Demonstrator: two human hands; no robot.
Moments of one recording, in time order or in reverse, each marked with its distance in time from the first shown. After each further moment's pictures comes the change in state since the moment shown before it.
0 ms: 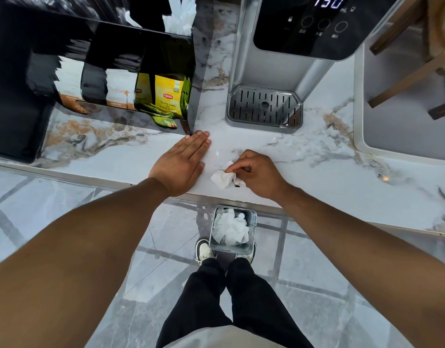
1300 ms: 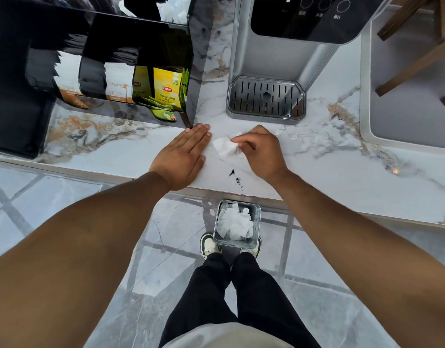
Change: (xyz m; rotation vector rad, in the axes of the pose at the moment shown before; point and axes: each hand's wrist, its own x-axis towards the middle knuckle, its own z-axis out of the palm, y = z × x) left_hand 0.001 0.000 0.002 0.026 0.008 0.006; right_hand 0.018 -0.007 -0.005 -0.149 0.287 0.009
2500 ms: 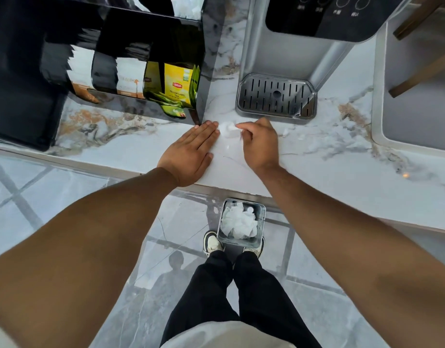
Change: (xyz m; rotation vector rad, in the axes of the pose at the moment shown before) left_hand -0.001 -0.001 0.000 -0.013 0.023 0.001; right_hand 0.017 -0.010 0.030 -0.077 0.109 0.048
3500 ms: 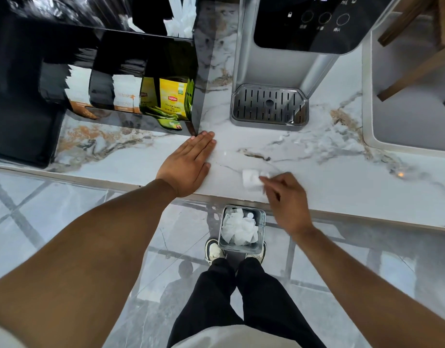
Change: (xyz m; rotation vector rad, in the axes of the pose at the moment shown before) left_hand 0.000 -0.001 0.001 0.002 0.001 -0.001; right_hand -0.105 0.048 -0.048 -0.040 0.007 -0.073
